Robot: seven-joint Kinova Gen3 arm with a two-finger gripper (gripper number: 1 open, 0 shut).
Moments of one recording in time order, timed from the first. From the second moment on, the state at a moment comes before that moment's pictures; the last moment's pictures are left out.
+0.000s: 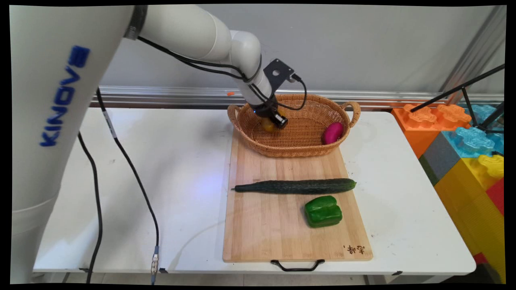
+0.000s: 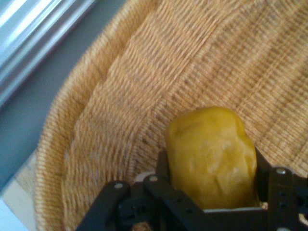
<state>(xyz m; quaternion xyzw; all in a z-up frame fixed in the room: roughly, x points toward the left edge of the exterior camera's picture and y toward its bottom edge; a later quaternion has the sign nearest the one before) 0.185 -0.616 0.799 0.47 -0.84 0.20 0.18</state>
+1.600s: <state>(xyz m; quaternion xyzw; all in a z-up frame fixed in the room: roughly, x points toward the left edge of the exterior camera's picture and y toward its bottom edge) 0.155 -0.447 0.876 0.15 -0.98 0.03 0.15</state>
